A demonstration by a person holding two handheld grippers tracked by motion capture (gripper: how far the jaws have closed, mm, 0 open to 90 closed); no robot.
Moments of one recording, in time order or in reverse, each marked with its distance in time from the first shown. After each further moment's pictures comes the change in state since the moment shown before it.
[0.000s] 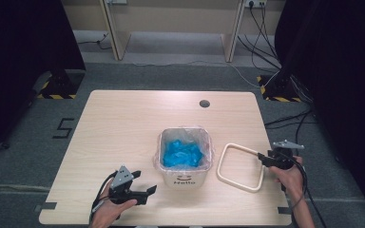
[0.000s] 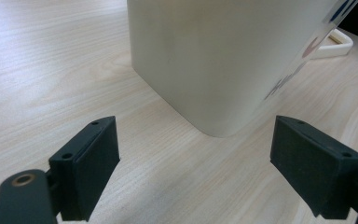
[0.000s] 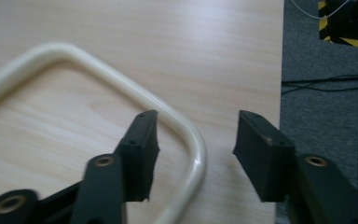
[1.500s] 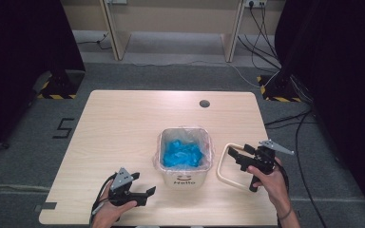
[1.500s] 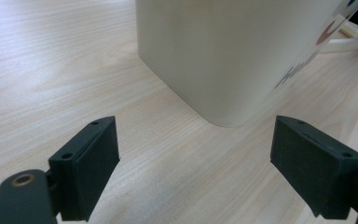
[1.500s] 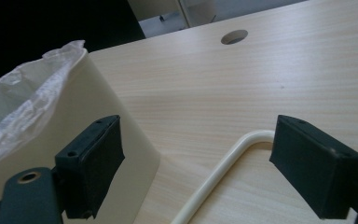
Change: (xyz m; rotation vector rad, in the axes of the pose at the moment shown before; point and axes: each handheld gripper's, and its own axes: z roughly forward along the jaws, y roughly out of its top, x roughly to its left) left arm 0.000 -0.007 0.000 0.013 0.022 -0.014; right arm 0.093 0.021 -0.030 -0.264 0.338 0.194
